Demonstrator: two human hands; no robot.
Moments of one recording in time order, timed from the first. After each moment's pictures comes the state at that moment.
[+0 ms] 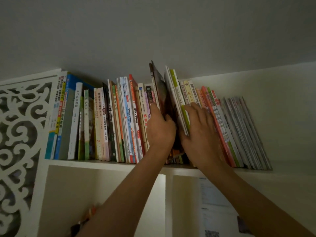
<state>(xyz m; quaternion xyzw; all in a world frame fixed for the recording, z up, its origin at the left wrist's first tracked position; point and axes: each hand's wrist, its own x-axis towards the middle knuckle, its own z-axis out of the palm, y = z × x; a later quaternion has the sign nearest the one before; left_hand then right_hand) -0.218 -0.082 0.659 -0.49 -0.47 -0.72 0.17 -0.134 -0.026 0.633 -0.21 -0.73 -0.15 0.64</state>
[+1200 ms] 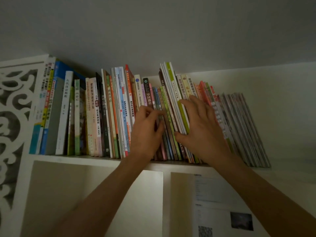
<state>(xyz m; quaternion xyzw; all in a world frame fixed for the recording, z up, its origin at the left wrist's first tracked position) -0.267 -0.075 0.636 -0.57 -0.47 -0.55 0.39 -0.119 -0.035 0.644 -0.26 -0.79 -0.19 0.52</state>
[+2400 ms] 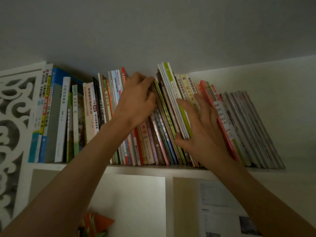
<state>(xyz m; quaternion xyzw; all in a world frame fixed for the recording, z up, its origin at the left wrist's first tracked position) -0.278 -0.111 0.706 -0.60 -0.47 -0.47 0.44 -0.128 -0.013 0.635 -0.19 -0.77 -0.19 0.58</state>
